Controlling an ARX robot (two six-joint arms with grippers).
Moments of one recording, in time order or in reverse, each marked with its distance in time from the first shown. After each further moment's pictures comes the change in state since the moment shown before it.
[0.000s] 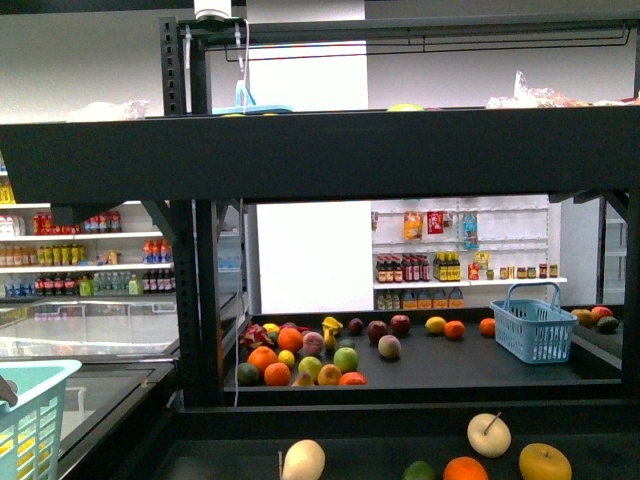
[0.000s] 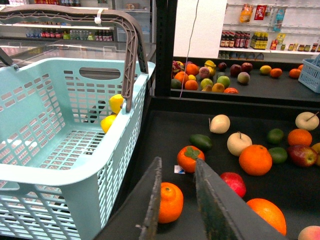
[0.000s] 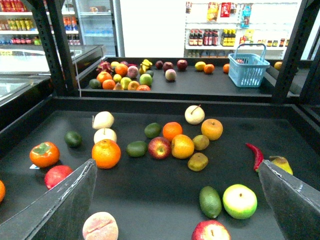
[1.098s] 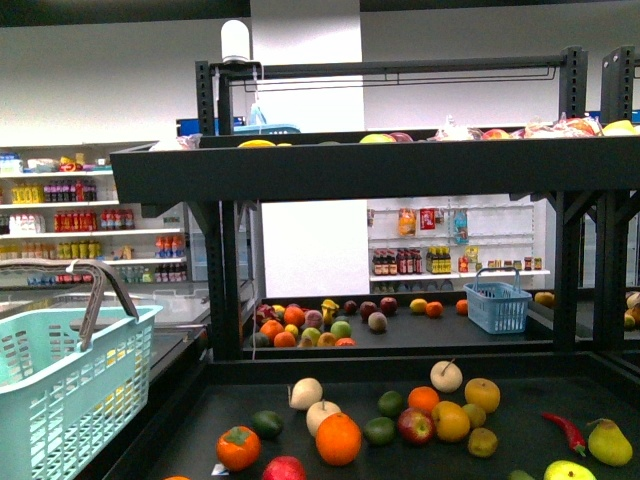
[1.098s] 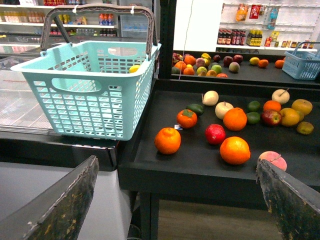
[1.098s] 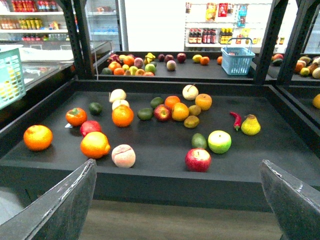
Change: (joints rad) left arm 0.000 -0.001 0.000 -0.002 0.001 0.002; right arm 0.000 -0.001 0.000 0.000 0.000 0.000
